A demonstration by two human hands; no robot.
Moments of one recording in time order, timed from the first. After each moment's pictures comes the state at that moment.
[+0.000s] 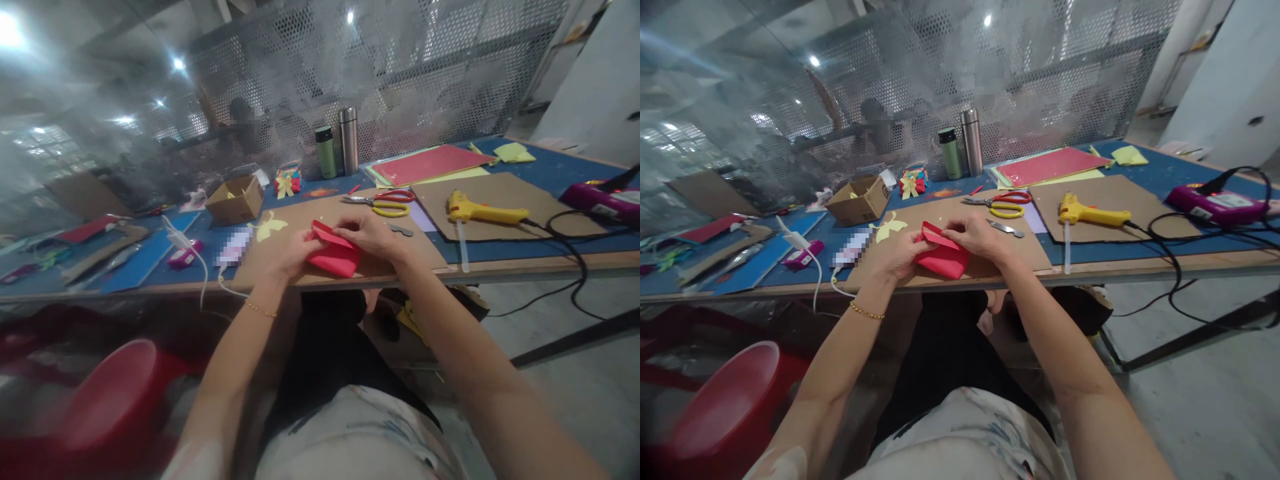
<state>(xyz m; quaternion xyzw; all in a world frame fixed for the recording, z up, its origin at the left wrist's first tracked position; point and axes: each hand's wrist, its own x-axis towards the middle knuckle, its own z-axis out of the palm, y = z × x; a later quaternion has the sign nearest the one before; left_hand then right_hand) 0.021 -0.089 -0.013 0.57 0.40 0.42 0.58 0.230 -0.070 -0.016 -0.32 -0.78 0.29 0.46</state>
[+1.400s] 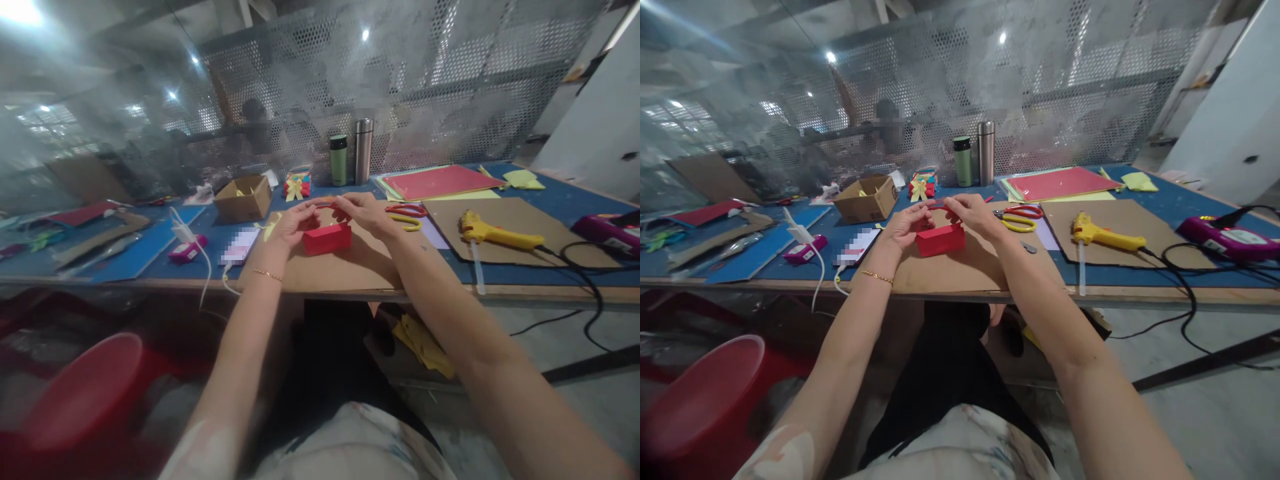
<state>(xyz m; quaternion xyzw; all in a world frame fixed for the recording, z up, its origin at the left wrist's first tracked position) -0.011 -0.006 0.008 0.46 0.33 0.53 0.63 0.202 0.004 0.002 -0.31 -0.73 0.36 0.50</state>
